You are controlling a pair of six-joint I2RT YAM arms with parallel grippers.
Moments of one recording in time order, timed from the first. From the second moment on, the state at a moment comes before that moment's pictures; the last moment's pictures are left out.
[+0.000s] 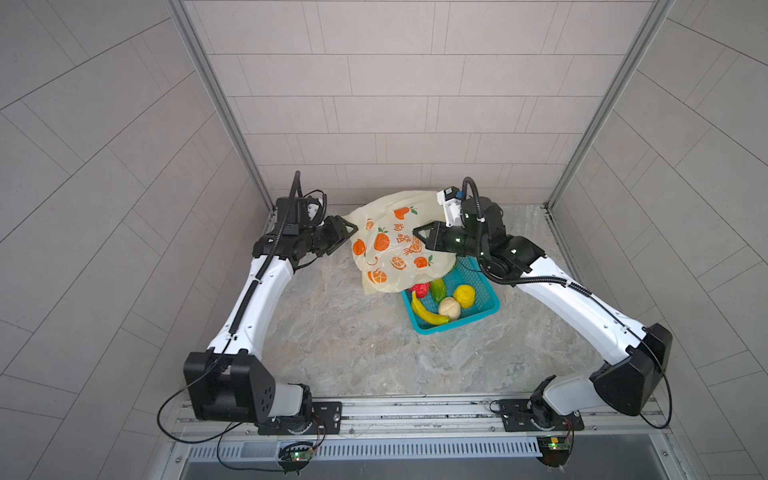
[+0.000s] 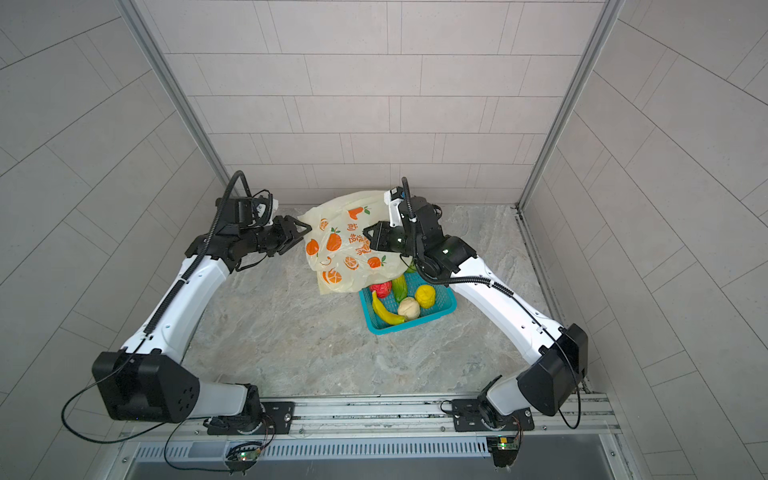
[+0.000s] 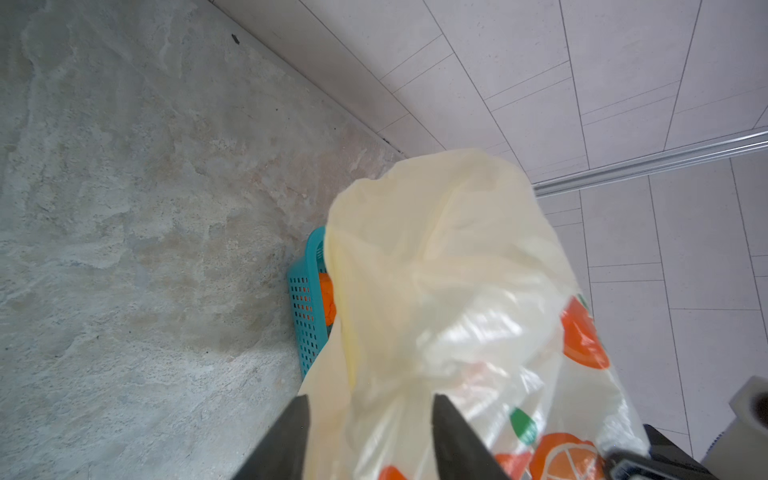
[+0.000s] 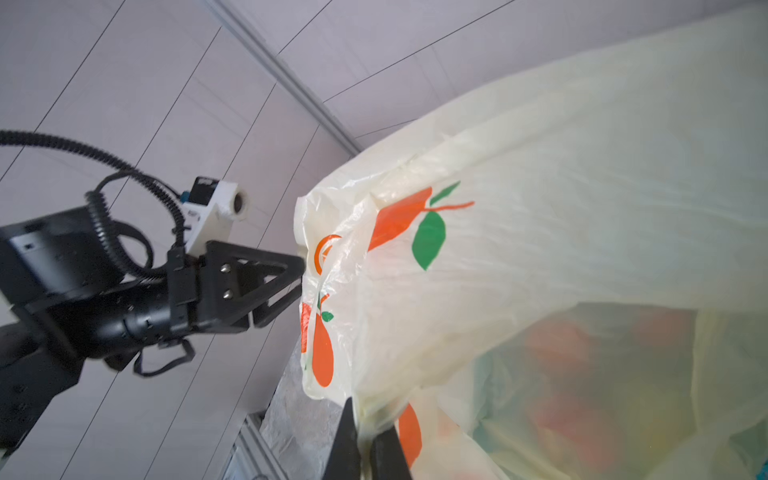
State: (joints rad) left arm -0.05 1.38 1.33 -0.62 0.59 -0.67; right arm 0.62 1.44 1.43 -0.38 -0.17 0.71
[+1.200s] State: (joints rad) left arm -0.28 1.27 1.27 -0.74 0.38 -0.47; right arm 0.63 1.53 1.43 -0.23 -0.14 0.92
